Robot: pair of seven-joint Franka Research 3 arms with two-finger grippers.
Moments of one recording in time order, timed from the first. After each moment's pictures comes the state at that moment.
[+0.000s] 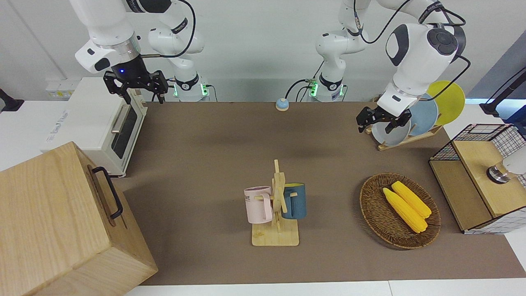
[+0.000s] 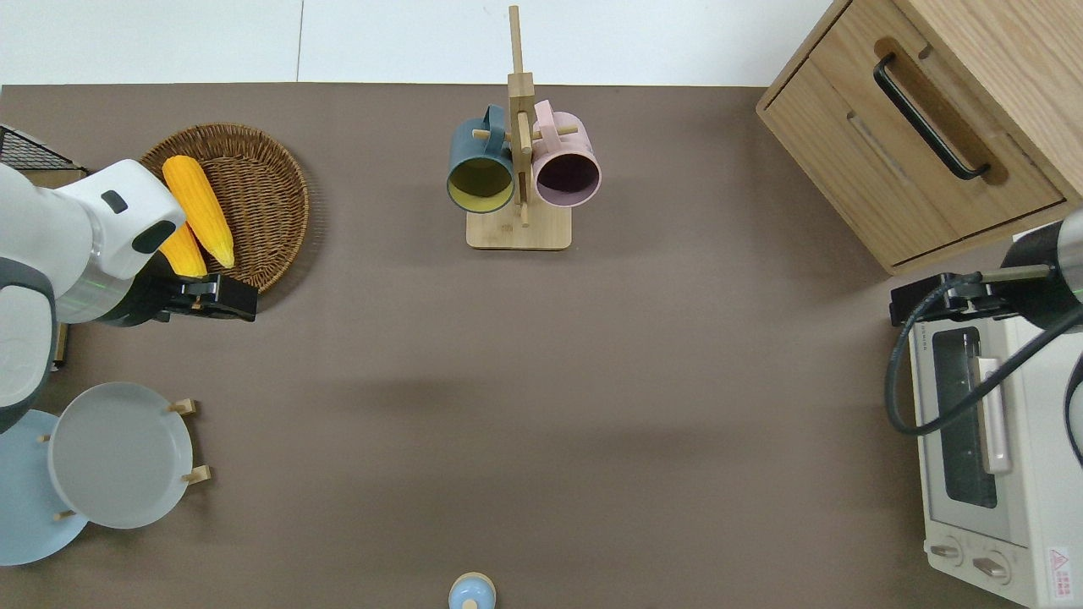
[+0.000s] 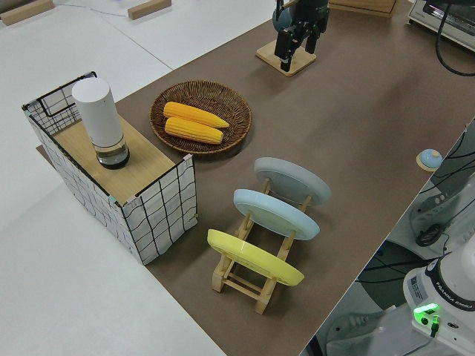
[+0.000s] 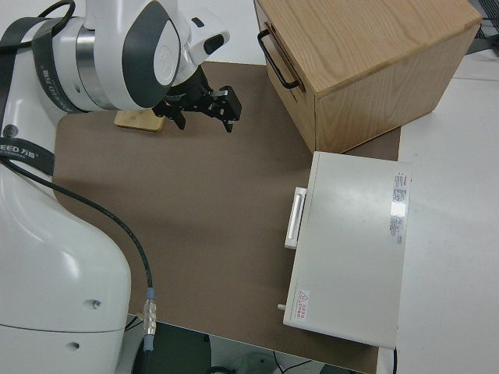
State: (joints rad) left arm 0.15 0.07 -0.23 -1.70 -0.04 1.72 -0.02; right arm -0.09 0.03 0.16 -1.48 -0.03 1.46 0.05
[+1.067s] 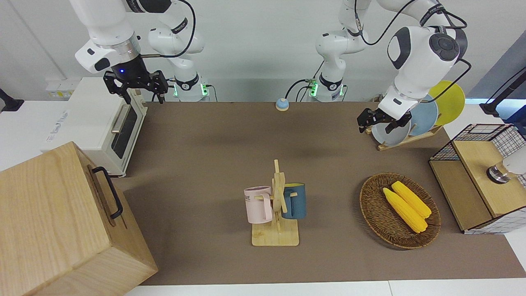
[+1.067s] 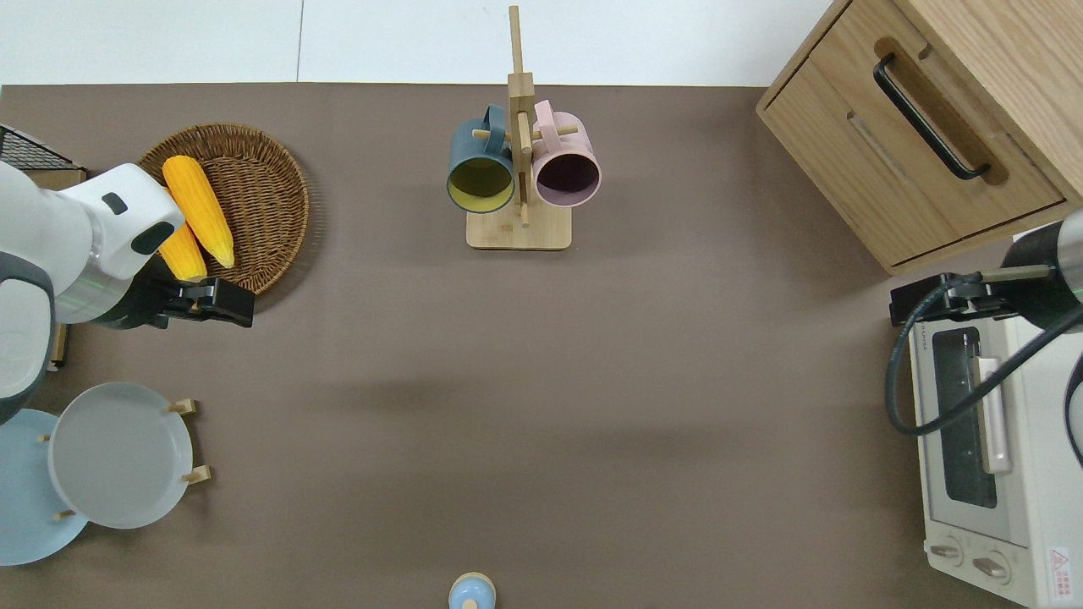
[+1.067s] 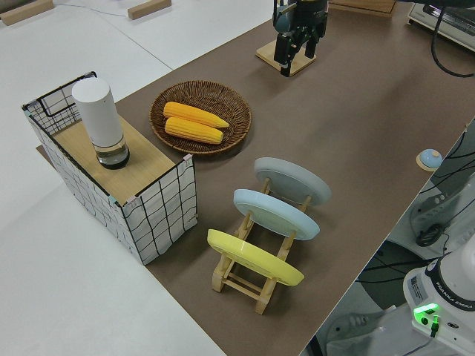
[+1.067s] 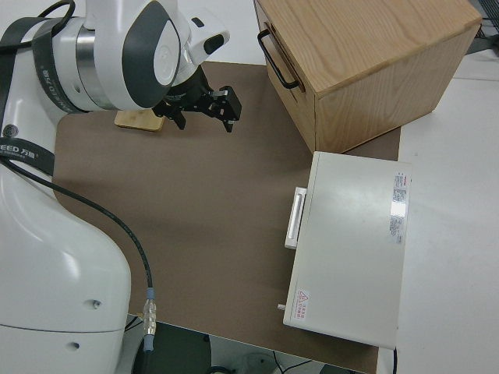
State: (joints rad) left arm 0.15 0.08 -0.23 -1.69 -0.04 1.69 -0.02; right arm -0.09 0.03 0.16 -1.48 -0.03 1.46 0.05
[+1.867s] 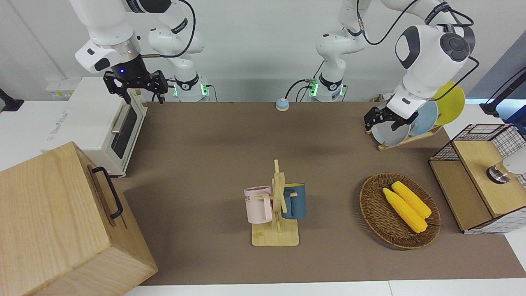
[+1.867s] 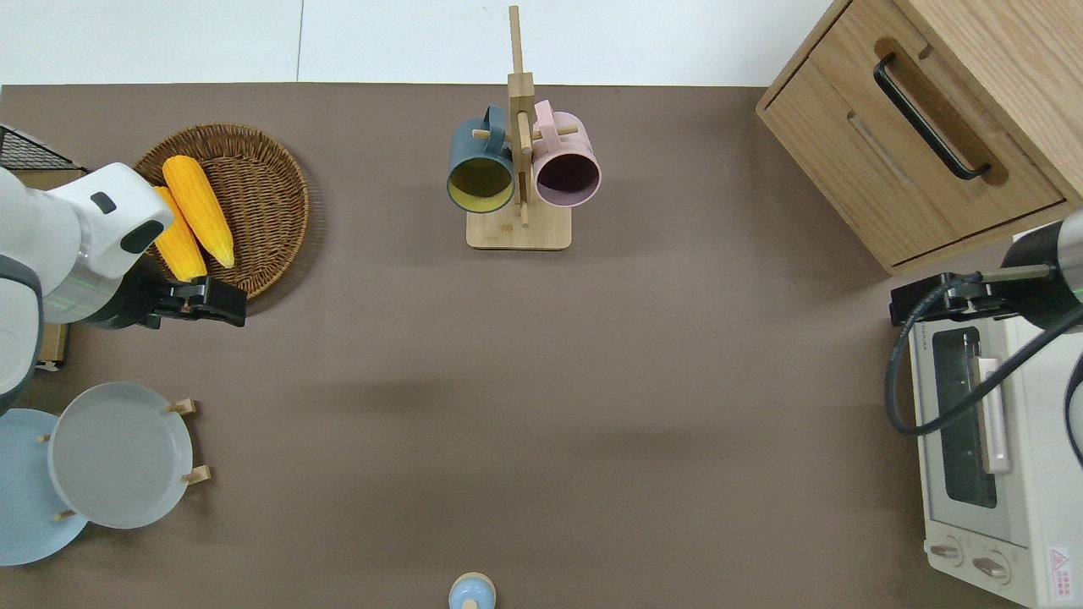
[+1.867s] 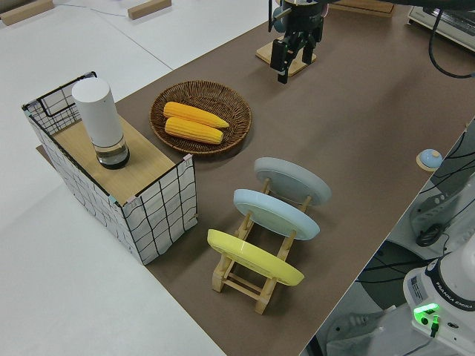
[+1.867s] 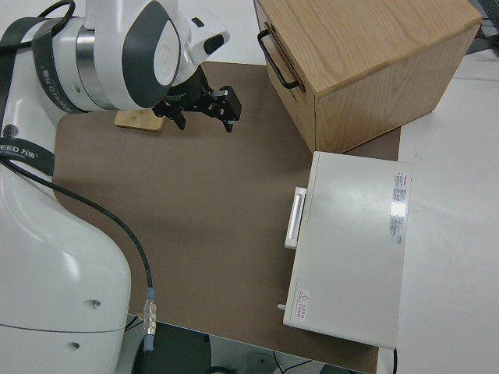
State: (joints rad) left arm 0.20 0.07 -0.22 -1.69 -0.03 1.62 0.01; right arm -0.09 0.03 0.16 -1.48 -0.03 1.46 0.05
